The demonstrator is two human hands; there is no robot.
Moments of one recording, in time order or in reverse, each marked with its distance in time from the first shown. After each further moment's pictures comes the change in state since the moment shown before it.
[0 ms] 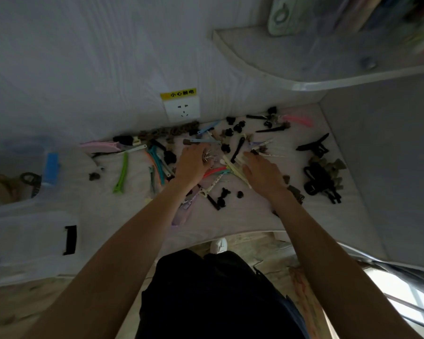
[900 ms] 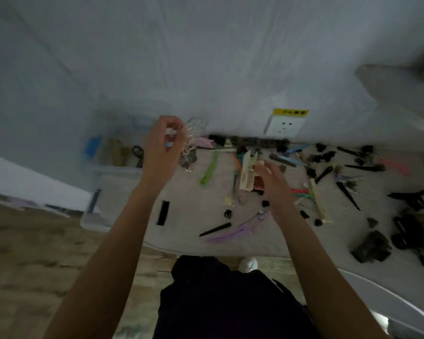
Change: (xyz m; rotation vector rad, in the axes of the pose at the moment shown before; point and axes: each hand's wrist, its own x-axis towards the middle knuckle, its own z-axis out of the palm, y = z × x) left_hand -0.123 -0.090 -0.189 -0.556 0.692 0.014; right_hand -0.025 -0.181 0.000 1.135 -0.088 0.201
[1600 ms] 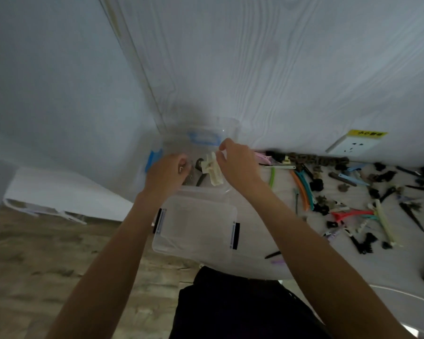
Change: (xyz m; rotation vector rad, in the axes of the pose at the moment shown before) left_hand 0.036 -0.135 -0.169 0.737 -0.291 -0.200; right_hand 0.007 -0.064 0.267 -1.067 -0.026 -0.647
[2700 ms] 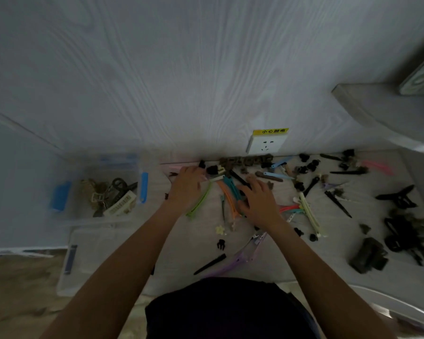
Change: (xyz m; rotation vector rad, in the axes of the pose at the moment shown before) left_hand 0.037 0.180 0.152 0.008 -0.167 0.308; right_hand -0.080 0.267 -0.022 -0.079 -0.231 0.168
